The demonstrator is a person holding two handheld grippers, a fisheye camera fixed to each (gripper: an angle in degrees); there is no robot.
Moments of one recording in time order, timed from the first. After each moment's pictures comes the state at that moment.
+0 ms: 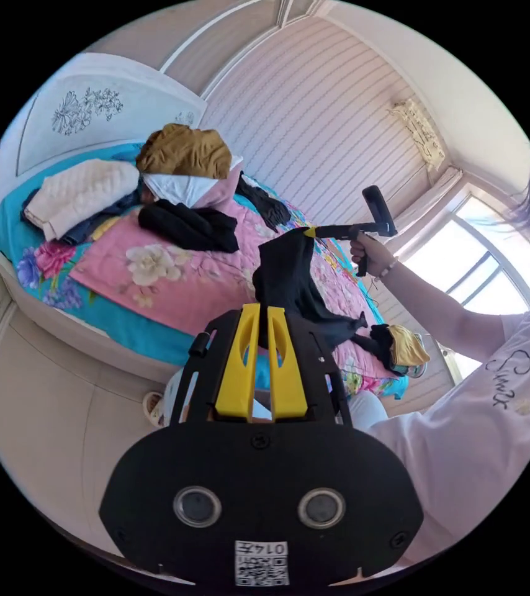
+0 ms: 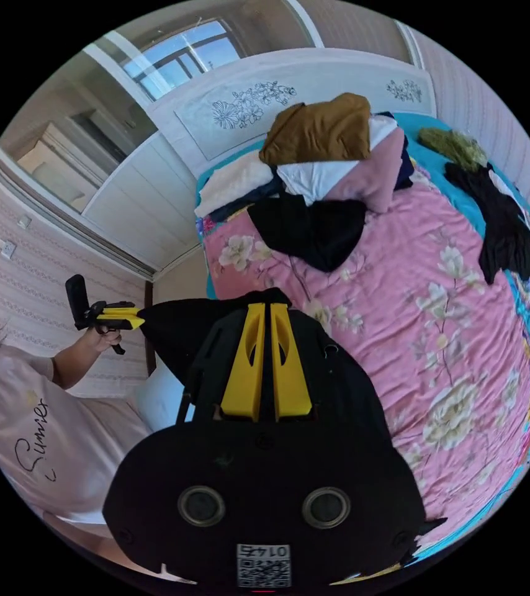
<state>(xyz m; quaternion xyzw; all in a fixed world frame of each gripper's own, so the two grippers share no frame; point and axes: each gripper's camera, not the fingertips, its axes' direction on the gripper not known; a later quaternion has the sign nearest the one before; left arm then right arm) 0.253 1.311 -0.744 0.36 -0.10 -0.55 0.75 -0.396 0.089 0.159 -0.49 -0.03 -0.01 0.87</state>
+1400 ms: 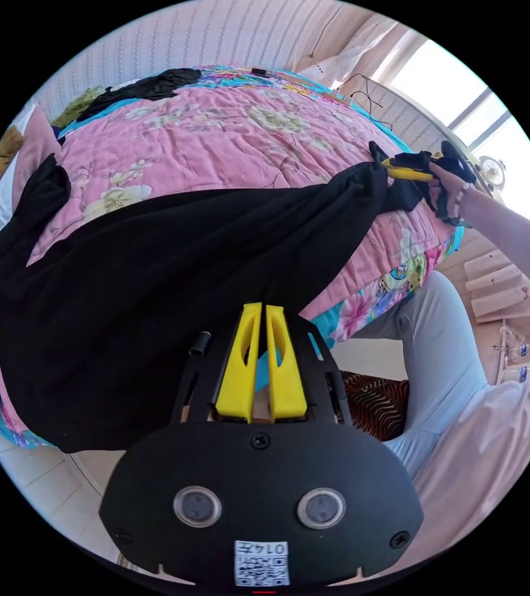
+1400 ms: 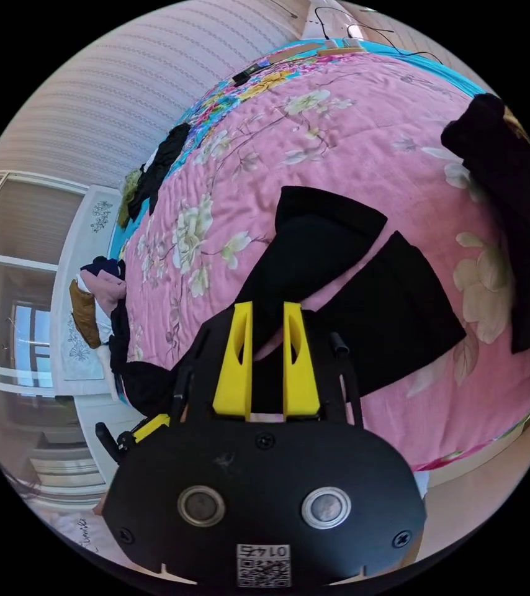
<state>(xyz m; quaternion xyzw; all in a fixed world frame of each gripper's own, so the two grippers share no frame) 0.180 0.994 -0.397 0.03 -0.01 -0.37 0.93 -0.086 0.401 -0.203 -0.22 0.29 0.50 0.78</state>
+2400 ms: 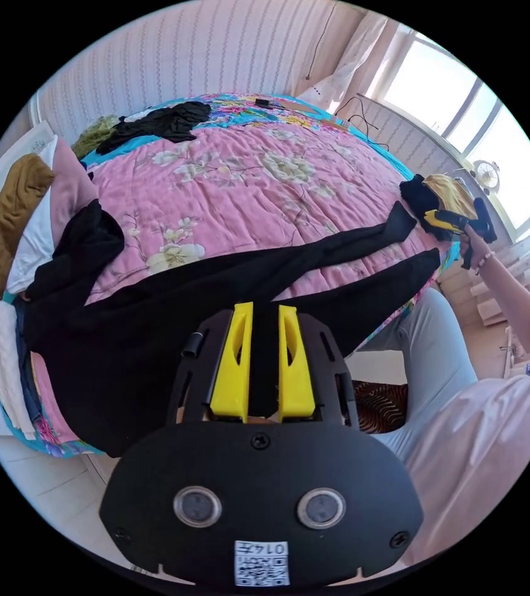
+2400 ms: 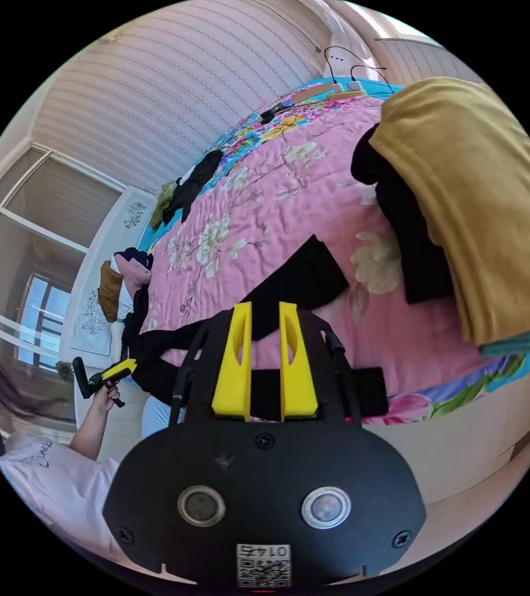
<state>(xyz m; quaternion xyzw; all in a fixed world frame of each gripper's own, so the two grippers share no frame) 0.156 0.979 -0.411 0.03 -0.07 -0.34 0.94 -0.074 0.455 -0.341 -0.18 0.29 0.44 0.83</state>
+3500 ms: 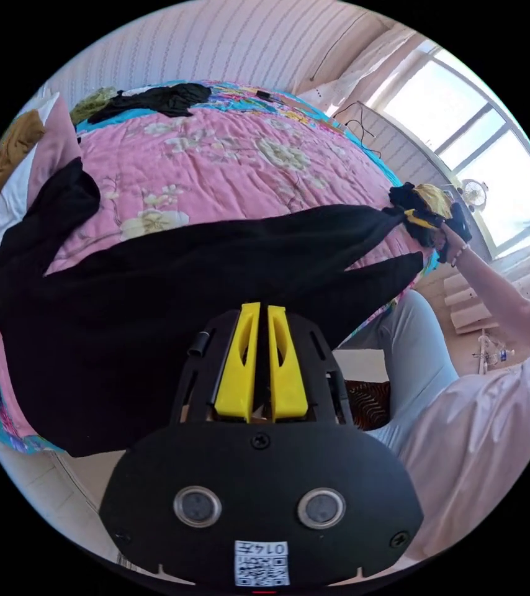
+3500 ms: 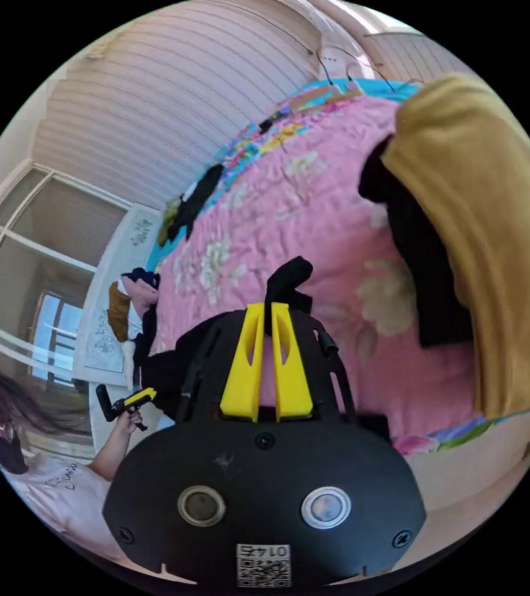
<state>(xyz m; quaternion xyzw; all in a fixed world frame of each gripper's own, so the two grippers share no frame) 0.146 1.012 -0.359 0.06 0.01 -0.38 0.92 -0.009 0.462 -0.366 -0.16 0.28 0.47 0.82</state>
